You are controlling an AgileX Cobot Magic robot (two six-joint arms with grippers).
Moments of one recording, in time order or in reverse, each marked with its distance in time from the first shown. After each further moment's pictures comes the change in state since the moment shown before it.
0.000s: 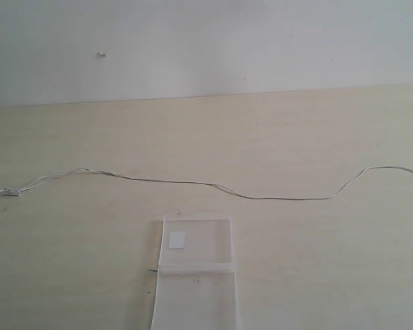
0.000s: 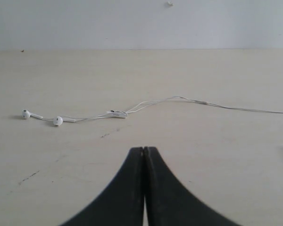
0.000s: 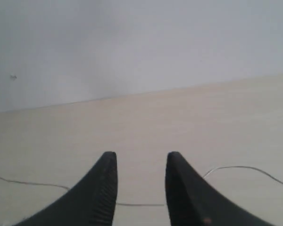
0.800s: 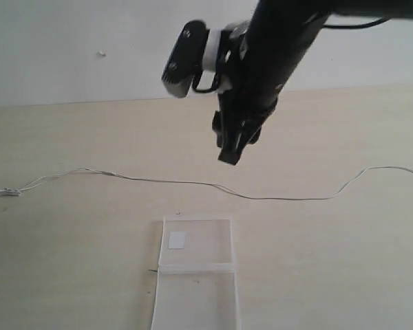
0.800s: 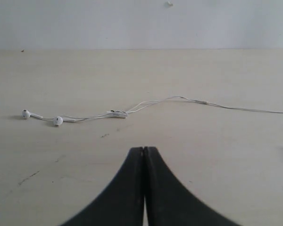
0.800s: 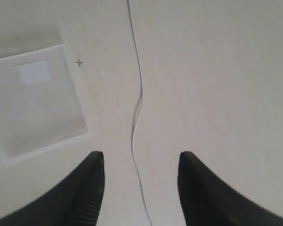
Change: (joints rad) left arm 0.000 0.000 0.000 0.000 0.000 0.000; right arm 0.514 1.177 -1.076 -0.478 0.740 -0.432
